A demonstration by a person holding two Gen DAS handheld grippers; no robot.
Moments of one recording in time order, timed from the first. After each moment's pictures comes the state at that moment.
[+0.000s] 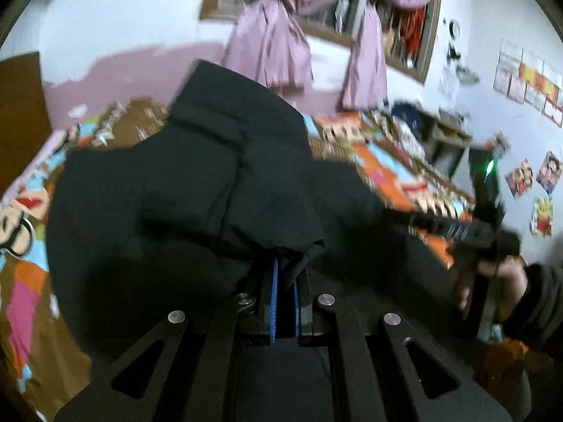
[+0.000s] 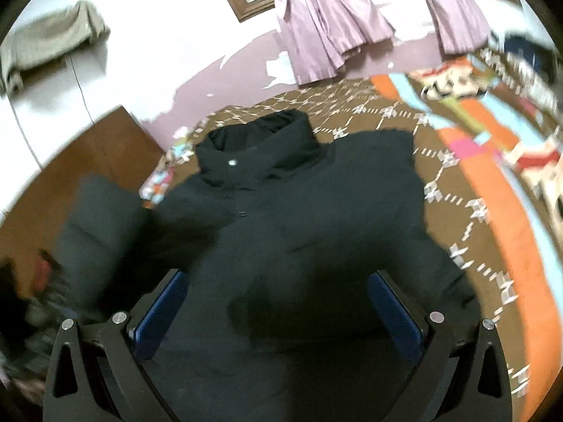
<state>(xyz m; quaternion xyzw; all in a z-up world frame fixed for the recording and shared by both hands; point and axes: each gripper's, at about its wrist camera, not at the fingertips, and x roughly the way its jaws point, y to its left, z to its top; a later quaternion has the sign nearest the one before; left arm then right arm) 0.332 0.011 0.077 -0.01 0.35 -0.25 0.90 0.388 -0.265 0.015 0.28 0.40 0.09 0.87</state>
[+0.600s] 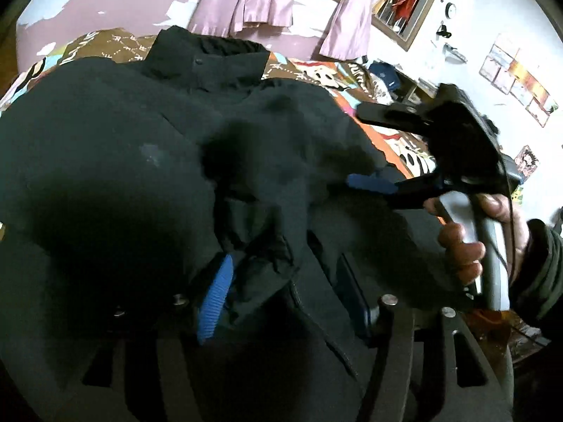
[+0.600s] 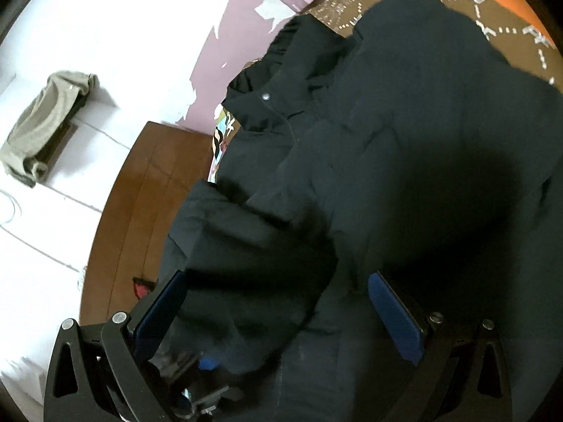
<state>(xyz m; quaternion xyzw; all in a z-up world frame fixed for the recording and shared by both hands) 0.318 0.015 0.014 -0.04 0.43 -0.31 0.85 0.405 -0.239 -0.037 0.48 0.46 0.19 0.72</state>
